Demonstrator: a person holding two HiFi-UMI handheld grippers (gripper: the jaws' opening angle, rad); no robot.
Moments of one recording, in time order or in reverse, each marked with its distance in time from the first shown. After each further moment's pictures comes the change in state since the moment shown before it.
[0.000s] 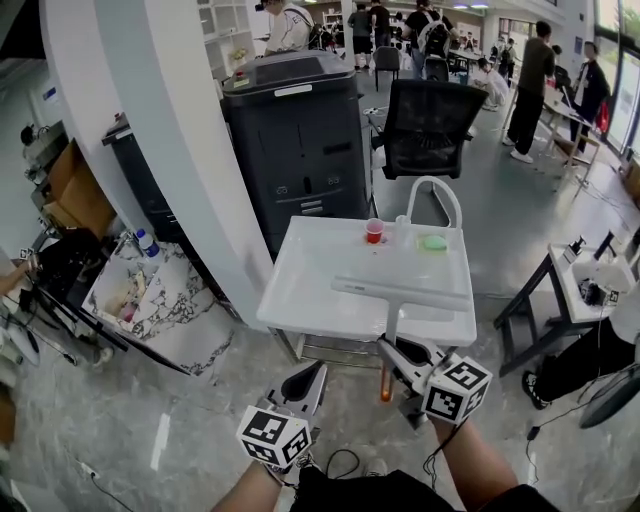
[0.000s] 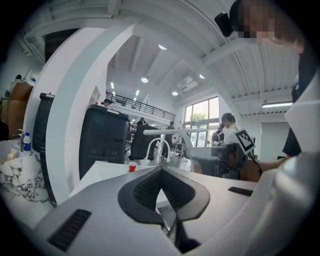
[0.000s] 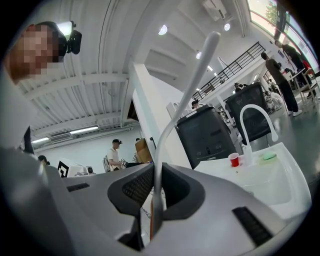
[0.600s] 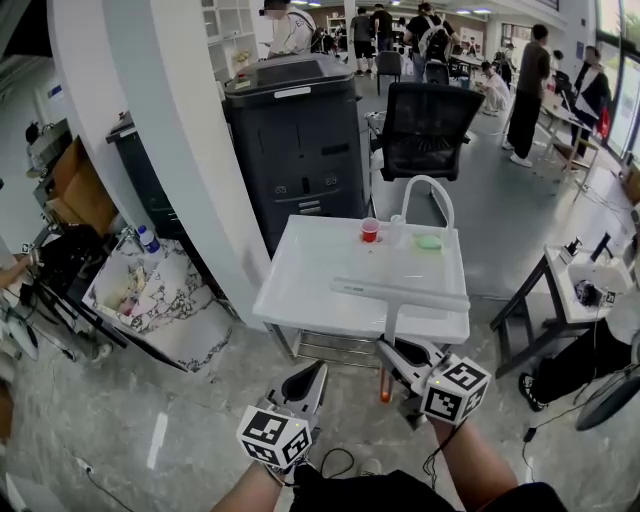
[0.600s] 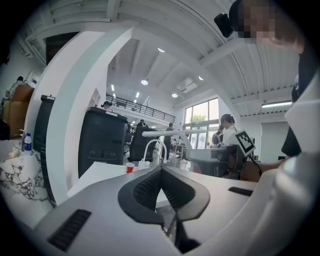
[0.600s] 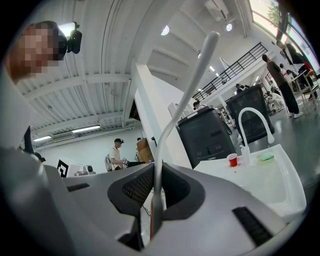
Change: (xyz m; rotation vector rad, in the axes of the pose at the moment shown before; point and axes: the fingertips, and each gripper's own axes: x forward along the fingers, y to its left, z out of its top) left arm -0.007 -0.028 0.000 0.004 -0.025 0.006; right arm -0.026 0.007 0.000 -0.021 0.003 0.012
